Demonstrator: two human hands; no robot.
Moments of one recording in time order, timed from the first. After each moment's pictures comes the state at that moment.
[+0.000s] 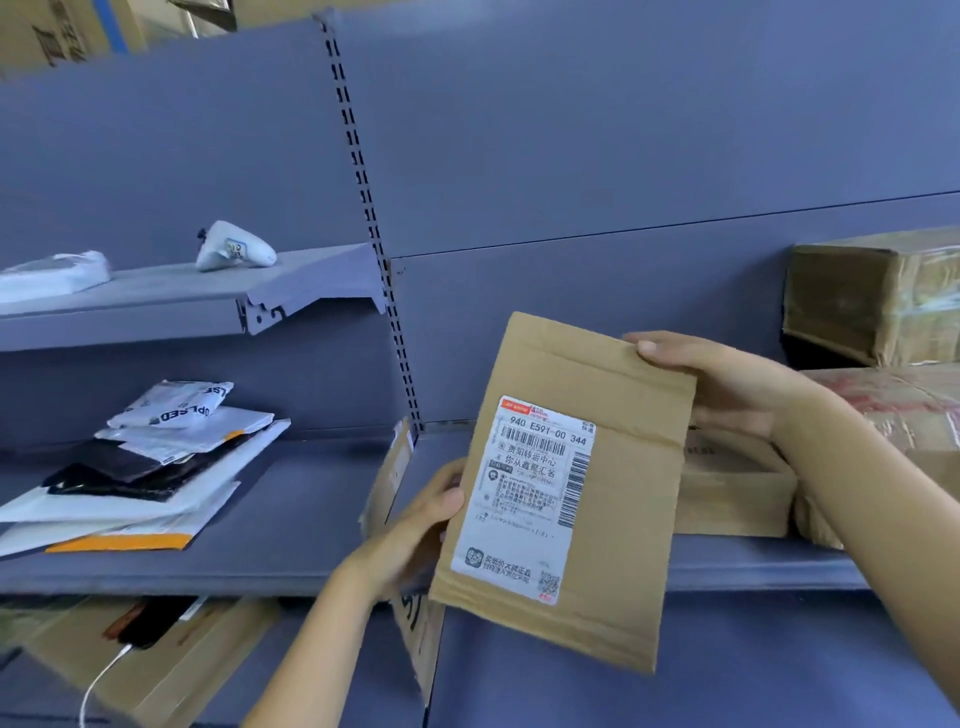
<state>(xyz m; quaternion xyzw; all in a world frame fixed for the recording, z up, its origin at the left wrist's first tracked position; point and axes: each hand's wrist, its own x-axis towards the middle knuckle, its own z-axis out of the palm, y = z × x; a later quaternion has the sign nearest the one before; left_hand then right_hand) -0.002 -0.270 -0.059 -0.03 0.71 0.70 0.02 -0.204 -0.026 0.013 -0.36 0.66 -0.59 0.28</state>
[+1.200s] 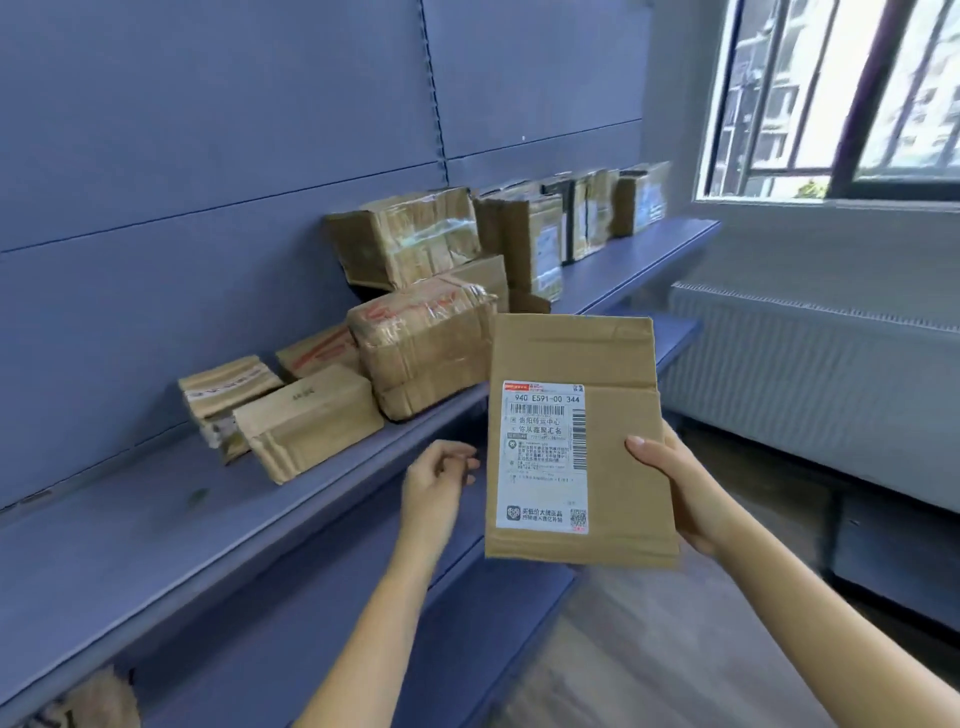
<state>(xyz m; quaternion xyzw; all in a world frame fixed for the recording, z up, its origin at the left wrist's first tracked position) -0.037 0.031 -0.136 0.10 0.77 0.63 0.02 0.061 0.262 -0.131 0.05 0.61 -0.79 -0.08</state>
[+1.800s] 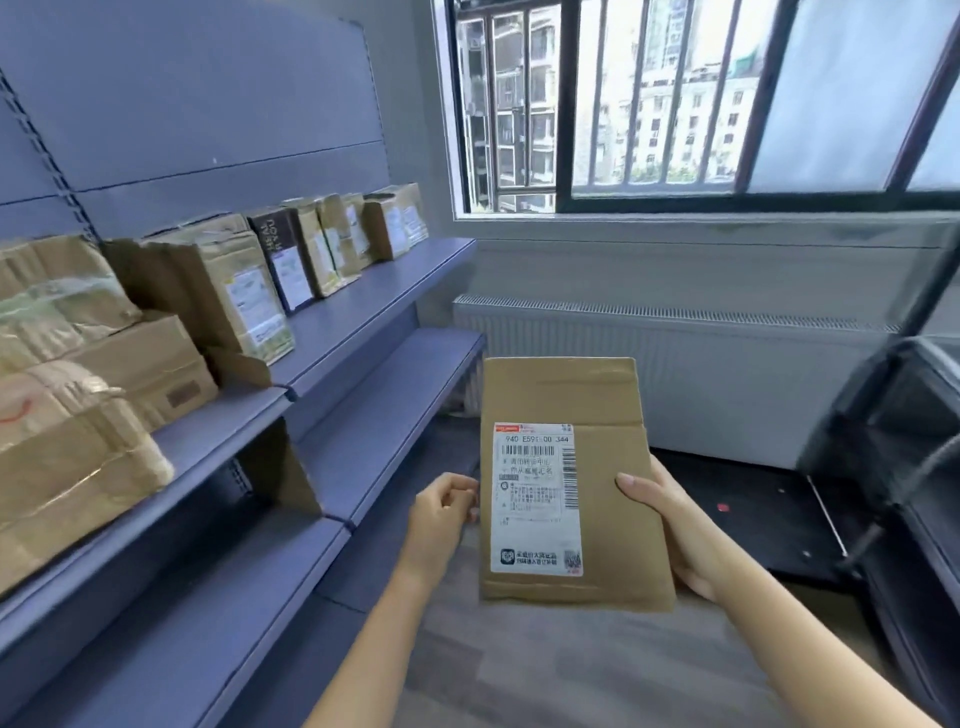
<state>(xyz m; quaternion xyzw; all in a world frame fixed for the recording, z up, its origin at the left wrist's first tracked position) -0.001 0.360 -0.175 0.26 0.74 0.58 0.22 0.186 0.524 -0.160 0.20 0.59 -0.76 -0.19</state>
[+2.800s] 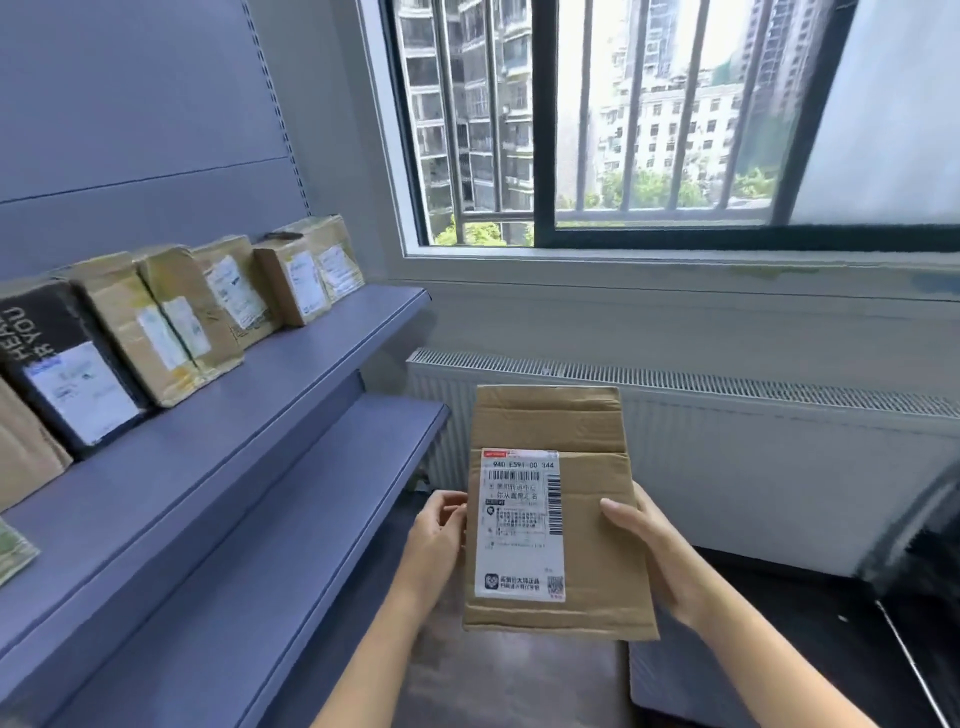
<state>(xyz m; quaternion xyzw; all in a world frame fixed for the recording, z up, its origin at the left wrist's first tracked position) -0.238 0.728 -0.202 0.27 0.75 0.55 0.24 -0.054 0.879 -0.189 0.23 0.57 -0.77 -0.19</state>
